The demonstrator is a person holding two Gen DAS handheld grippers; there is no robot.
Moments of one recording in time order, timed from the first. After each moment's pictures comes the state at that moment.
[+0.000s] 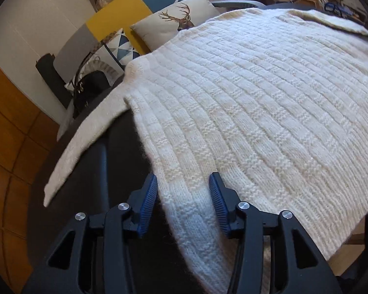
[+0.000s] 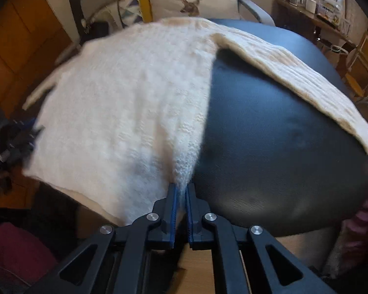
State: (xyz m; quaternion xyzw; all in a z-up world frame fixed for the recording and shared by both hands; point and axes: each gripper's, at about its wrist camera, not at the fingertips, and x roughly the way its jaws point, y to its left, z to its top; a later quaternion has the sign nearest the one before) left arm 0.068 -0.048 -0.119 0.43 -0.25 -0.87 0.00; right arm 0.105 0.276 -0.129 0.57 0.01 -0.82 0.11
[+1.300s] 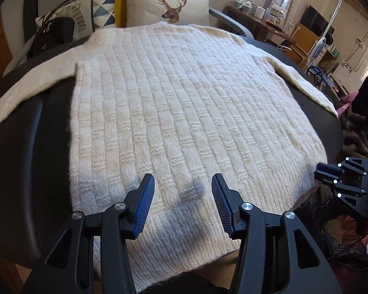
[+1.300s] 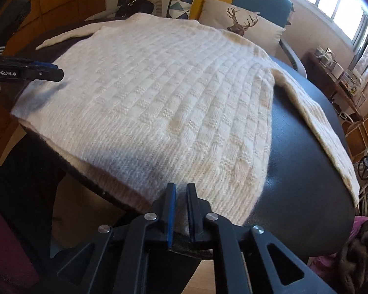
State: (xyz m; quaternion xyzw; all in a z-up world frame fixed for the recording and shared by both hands) left arm 0.080 -0.023 -0.098 0.51 0.02 -0.85 -0.12; right arm 0.132 0.168 -0.145 0.49 0.16 -0.85 0.14
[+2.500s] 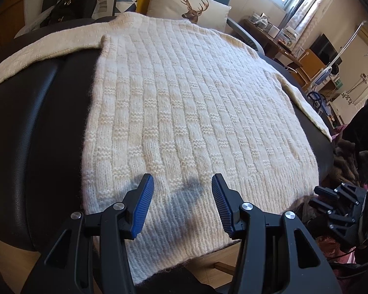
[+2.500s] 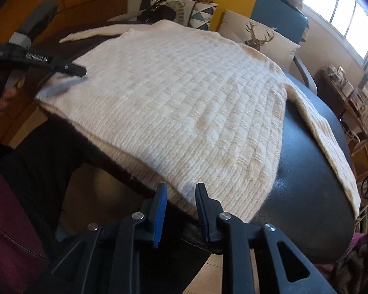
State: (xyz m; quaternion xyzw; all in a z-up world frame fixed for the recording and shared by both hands) left arm 0.098 -0.057 -0.107 0.51 0.11 -0.85 -0.11; right arm 0.169 0.149 -0.141 0.45 0.23 -0.84 0.19
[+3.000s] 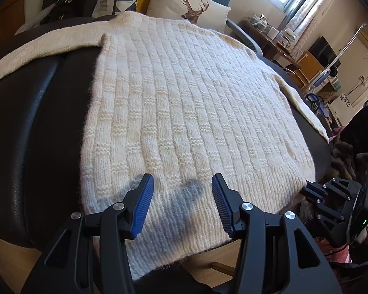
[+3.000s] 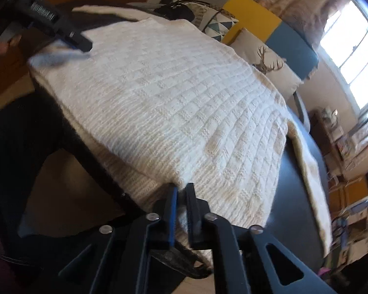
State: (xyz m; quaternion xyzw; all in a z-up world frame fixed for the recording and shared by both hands) left arm 0.099 -0.060 -0.107 0.51 0.12 -0.84 -0.12; right arm 0.150 0.132 -0.147 0.43 0.26 -0.84 0.19
